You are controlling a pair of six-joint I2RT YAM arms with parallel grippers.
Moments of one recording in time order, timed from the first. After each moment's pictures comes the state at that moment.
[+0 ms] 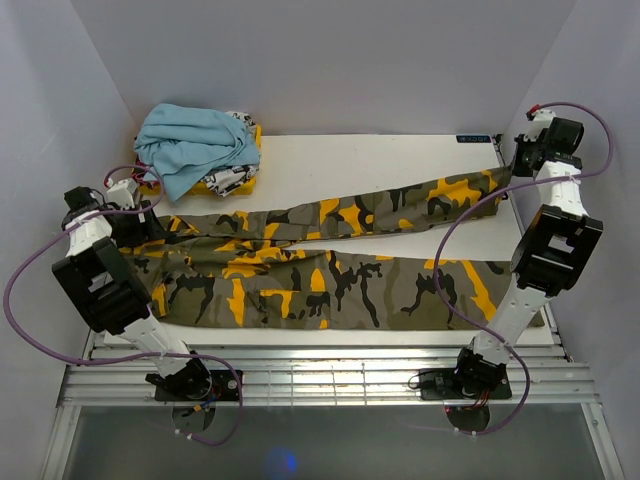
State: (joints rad) left arm 0.61 1.76 1.27 -0.60 0.58 0.38; right arm -0.36 2.00 1.73 -0.36 -0.29 -0.24
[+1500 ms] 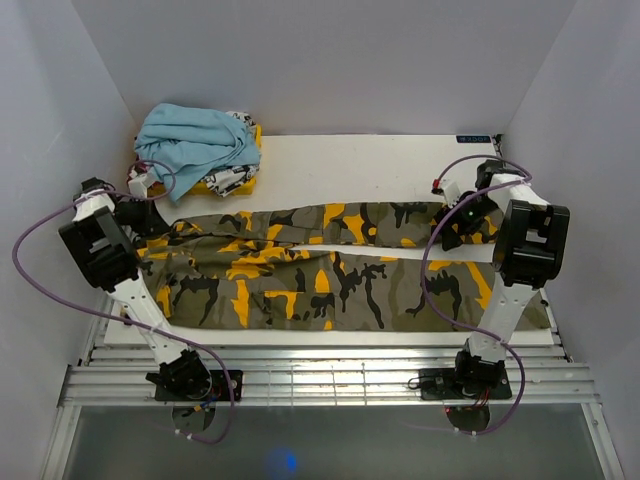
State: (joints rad) left arm 0.56 2.28 1.77 -0.85 0.78 0.70; right arm -0.15 2.06 1.54 -0.95 -0.43 -0.93
